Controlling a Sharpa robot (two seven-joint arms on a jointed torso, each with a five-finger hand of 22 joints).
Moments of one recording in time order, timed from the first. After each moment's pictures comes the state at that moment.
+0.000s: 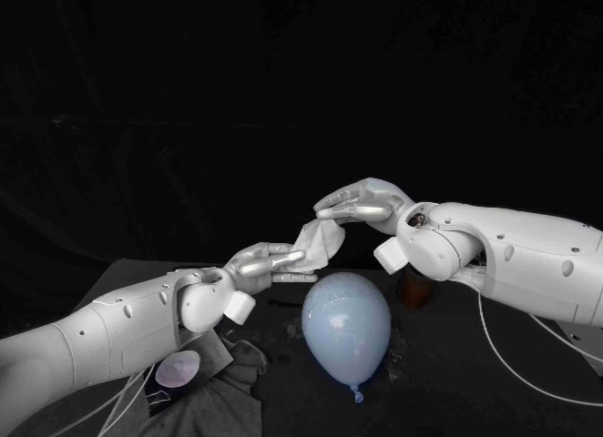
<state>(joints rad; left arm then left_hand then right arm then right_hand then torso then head) 1.19 -0.57 -0.07 1.06 0.13 0.33 0.26 1.79 0.18 -0.25 0.11 0.05 0.92 0.17 0.42 0.27 1.13 0.13 0.07 0.07 0.97 0.11 0.21 0.37 0.19 0.88 0.28 0.14 0.07 1.48 -0.64 -0.13 1.35 -0.23 -0.19 0.16 1.44 0.01 0.37 -0.18 0.05 1.05 0.17 0.24 0.34 1.22 0.10 0.29 0.39 1.09 0.06 0.45 0.52 0.17 0.56 0.23 0.49 0.66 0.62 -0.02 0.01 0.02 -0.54</state>
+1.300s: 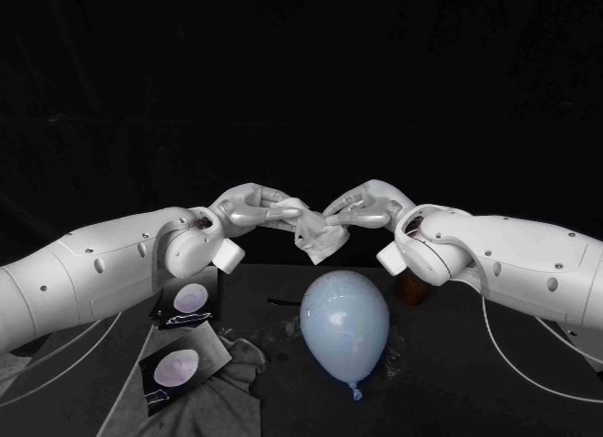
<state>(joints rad) 1.41 -0.64 -0.07 1.15 -0.19 0.15 0.26 1.83 0.13 -0.13 0.17 0.05 0.92 0.19 0.42 0.29 0.98 0.18 0.06 0.06 0.82 0.17 0.14 0.33 0.15 0.80 0.29 0.11 0.07 1.46 -0.63 -0.15 1.32 -0.49 -0.34 0.12 1.39 -0.03 0.50 -0.19 0.04 1.05 0.16 0.26 0.35 1.22 0.10 0.30 0.42 1.08 0.06 0.46 0.53 0.18 0.54 0.23 0.52 0.70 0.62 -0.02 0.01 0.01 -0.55</state>
